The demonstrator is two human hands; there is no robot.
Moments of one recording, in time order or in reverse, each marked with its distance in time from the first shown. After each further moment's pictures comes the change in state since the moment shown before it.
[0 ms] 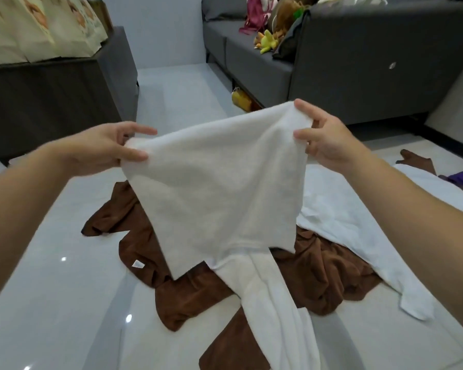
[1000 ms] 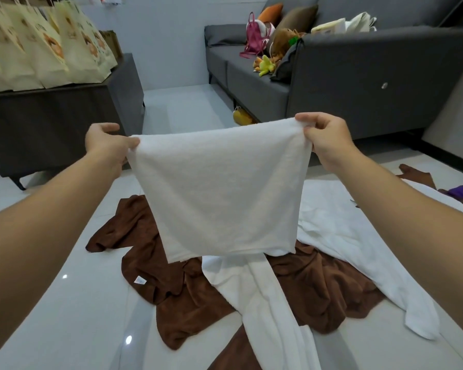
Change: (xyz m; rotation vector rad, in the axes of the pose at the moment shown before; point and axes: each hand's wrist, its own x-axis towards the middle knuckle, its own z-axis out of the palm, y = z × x) left_hand 0.024 0.024 0.022 -0.299 0.906 -0.033; right_hand 0.011 -0.023 0.000 -0.280 0.306 -0.185
